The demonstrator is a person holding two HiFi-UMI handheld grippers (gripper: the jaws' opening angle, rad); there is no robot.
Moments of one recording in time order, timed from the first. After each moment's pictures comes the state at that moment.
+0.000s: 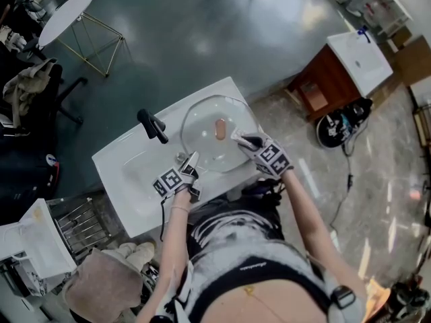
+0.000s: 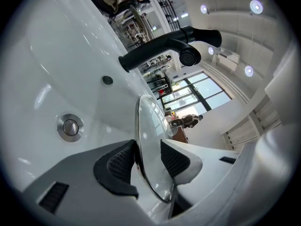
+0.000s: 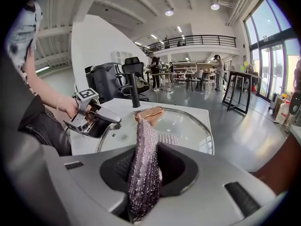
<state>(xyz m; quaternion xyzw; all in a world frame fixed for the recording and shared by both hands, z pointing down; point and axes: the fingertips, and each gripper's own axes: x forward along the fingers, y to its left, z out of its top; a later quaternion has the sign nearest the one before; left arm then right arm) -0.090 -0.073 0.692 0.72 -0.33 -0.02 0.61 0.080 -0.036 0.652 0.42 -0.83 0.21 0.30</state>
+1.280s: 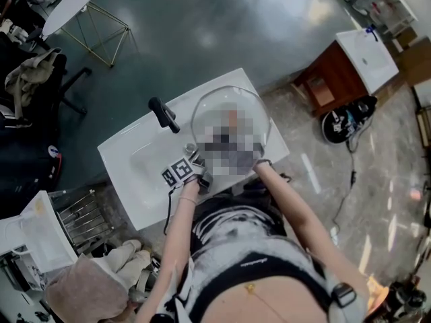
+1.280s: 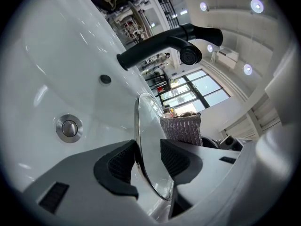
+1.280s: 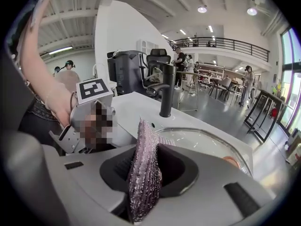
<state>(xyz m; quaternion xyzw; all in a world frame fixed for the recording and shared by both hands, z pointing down) -0.088 -0.071 0.690 0.73 -0.31 -0.01 0.61 -0.074 -0.067 0.643 0.32 -0.86 0.12 0.37</state>
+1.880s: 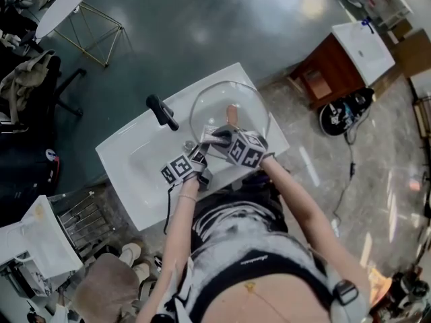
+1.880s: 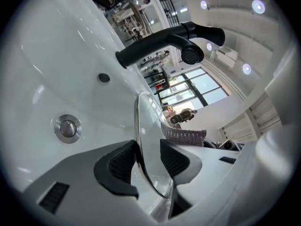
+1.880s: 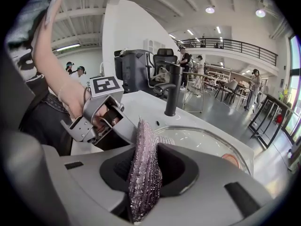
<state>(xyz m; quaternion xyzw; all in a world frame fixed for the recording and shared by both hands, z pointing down) -0.087 -0.070 0.691 0.73 -0.29 0.00 0.61 -0.071 -0.053 0.646 0.28 -0.88 0.10 0.38</state>
